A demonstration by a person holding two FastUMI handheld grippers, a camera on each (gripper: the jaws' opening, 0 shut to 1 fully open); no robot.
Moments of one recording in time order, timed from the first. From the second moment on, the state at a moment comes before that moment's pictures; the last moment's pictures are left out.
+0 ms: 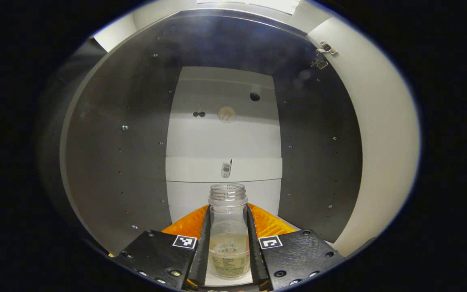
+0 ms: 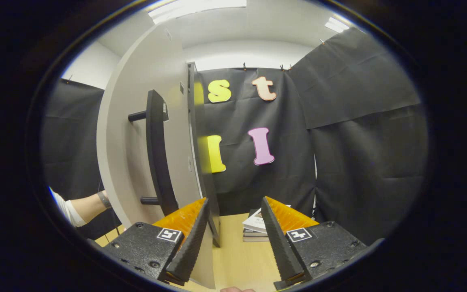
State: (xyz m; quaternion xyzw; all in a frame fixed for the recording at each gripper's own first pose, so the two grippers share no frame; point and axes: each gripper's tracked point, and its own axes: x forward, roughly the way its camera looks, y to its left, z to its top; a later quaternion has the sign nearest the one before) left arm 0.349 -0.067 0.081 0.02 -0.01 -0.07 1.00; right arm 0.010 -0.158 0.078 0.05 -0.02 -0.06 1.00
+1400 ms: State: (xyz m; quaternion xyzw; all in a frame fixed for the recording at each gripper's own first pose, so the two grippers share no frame) left arm 0.055 0.115 -0.164 0.07 0.05 0.16 0.98; right arm 0.009 -0.165 0.083 0.04 -0.03 -0.08 1.00
